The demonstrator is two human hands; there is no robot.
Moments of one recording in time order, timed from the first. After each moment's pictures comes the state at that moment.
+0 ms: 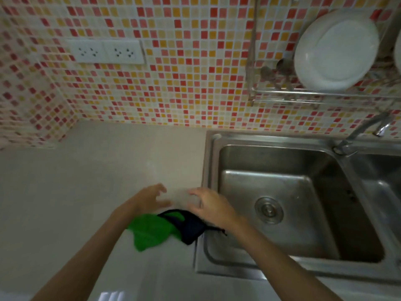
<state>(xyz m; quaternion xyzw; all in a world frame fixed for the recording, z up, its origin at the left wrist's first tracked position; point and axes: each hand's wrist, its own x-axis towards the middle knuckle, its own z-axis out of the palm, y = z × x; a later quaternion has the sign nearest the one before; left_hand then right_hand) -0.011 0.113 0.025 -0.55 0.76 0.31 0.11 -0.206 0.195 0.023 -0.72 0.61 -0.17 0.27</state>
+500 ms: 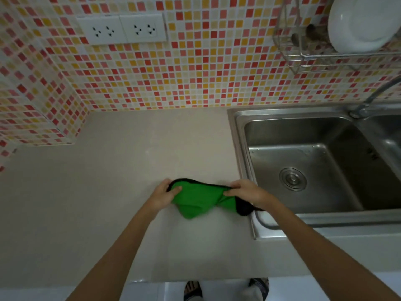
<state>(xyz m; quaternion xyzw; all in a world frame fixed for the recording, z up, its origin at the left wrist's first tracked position) 0.093 0.103 -0.017 -0.57 0.58 0.56 -0.16 -0.143 0.194 -0.005 -0.44 0.71 -0.23 0.49</state>
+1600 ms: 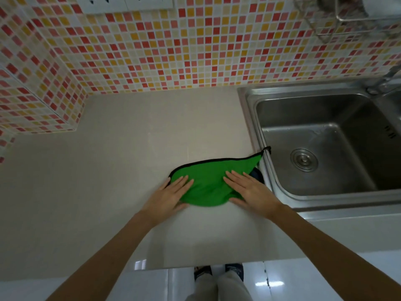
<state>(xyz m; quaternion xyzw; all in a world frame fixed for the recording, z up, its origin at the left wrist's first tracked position) 0.162 0.100 -0.071 -0.23 0.97 -0.05 -0.02 -0.115 0.219 -0.067 -0.78 0.62 -0.01 0.03</state>
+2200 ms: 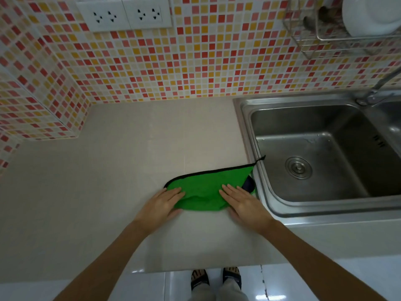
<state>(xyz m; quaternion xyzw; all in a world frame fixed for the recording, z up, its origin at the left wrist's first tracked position) 0.167 0.111 -0.060 -0.24 0.97 0.03 -0.02 -0.099 0.240 -0.065 -0.77 0.63 -0.09 0.03</state>
